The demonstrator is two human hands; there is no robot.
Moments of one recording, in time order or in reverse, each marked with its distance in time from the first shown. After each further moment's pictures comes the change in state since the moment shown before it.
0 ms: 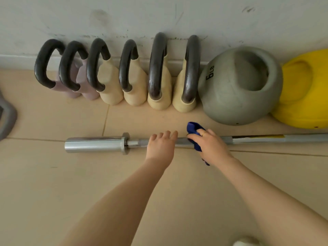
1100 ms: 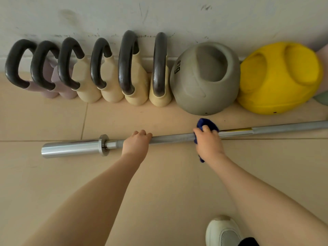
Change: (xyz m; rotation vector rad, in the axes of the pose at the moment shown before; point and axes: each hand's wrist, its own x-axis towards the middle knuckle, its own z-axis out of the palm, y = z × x) left_hand -0.012 0.007 -0.004 0.045 -0.130 -0.071; right_hand -0.045 0.036 -0.004 -0.011 -0.040 0.366
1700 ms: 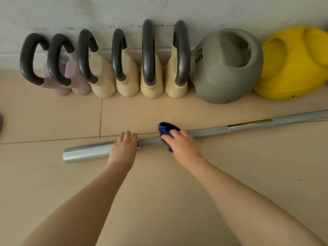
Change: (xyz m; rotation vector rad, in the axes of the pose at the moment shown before) left_hand -0.038 -0.113 0.039 -0.019 0.129 -0.002; right_hand -0.028 -0.131 0.037 0.103 0.099 -0.376
